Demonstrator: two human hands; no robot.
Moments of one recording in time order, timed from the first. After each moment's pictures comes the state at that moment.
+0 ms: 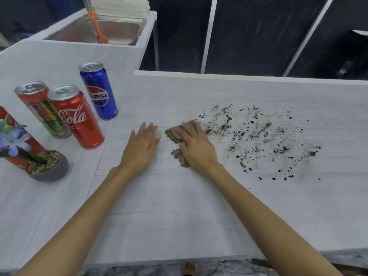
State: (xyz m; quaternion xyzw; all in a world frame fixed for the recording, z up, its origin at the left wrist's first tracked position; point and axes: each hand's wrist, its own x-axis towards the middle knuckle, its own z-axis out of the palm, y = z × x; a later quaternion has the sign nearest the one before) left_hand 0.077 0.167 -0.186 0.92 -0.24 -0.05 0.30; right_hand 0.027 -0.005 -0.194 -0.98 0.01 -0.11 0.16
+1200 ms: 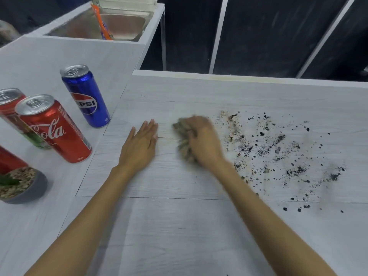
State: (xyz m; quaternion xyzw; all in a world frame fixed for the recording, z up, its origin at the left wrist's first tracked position) left_hand 0.129 0.136 -0.202 0.95 -0.23 -0.01 0.19; right_hand 0.066 -0.032 -0.164 -0.92 0.04 -0.17 0.34
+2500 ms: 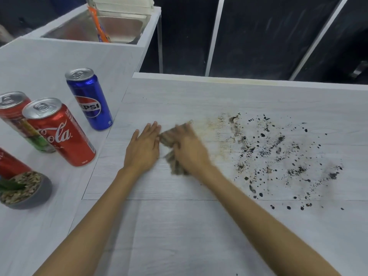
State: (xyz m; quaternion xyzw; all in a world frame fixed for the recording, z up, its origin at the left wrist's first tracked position) left_hand 0.133 0.135 -0.205 0.95 -0.23 0.01 0.20; right_hand 0.070 0.000 -0.178 -0.95 0.00 -0.14 0.27
